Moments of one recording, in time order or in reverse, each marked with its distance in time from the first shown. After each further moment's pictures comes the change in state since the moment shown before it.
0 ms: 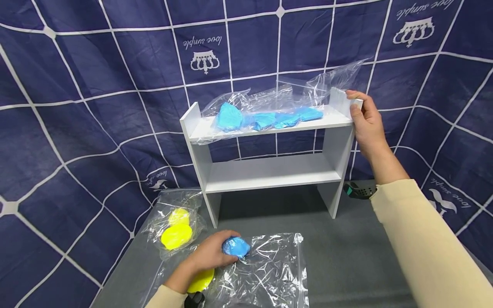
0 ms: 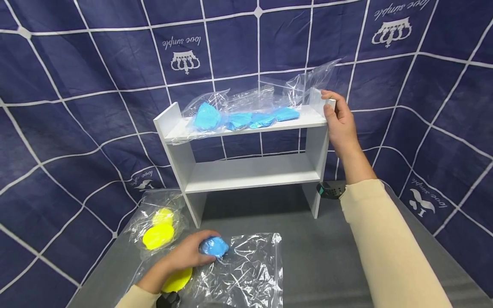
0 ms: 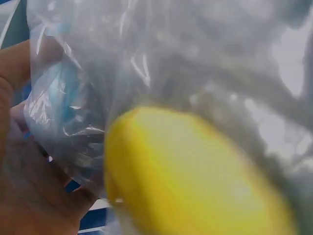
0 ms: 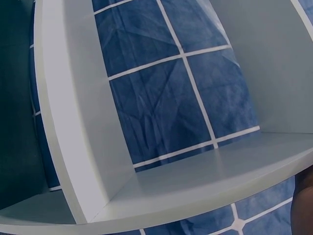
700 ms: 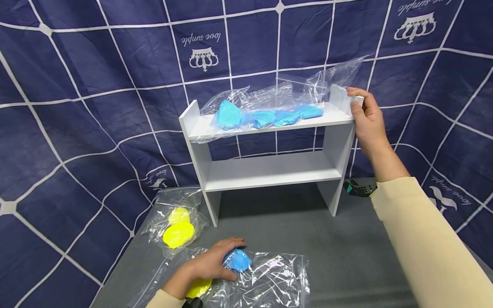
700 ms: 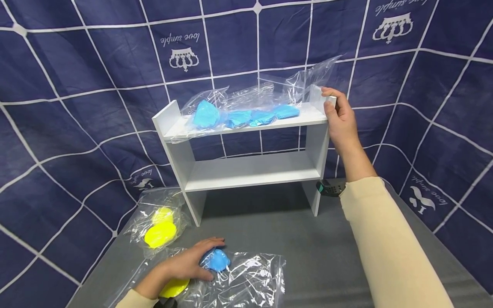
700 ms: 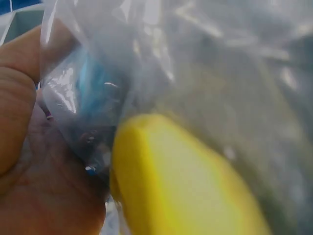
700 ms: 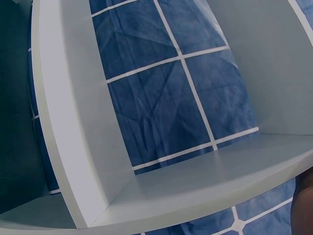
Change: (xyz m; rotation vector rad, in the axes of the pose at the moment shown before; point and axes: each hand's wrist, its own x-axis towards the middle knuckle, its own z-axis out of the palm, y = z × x) left_hand -0.017 0.001 0.006 -0.089 -0.251 0.044; right_hand 0.000 -0.002 0.002 0.021 0.019 0.011
